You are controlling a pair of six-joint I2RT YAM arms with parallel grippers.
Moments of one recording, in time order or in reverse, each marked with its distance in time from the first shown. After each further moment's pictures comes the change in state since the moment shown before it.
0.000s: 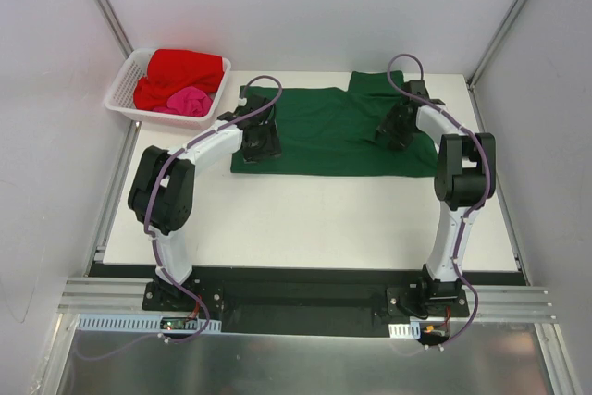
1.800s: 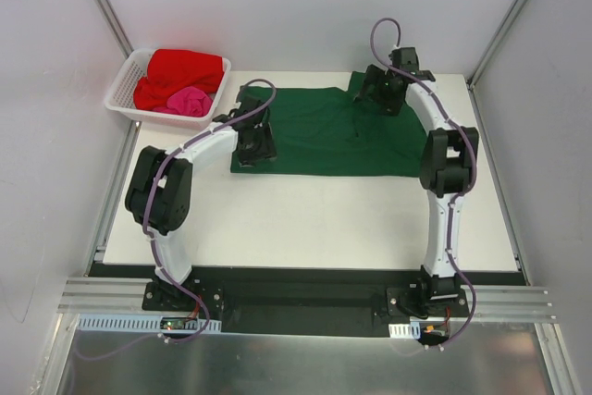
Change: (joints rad) left arm 0.038 -0.008 -0.047 0.010 0.033 0.003; right arm 0.048 0.251 0.517 -0.061 -0.181 -0.195
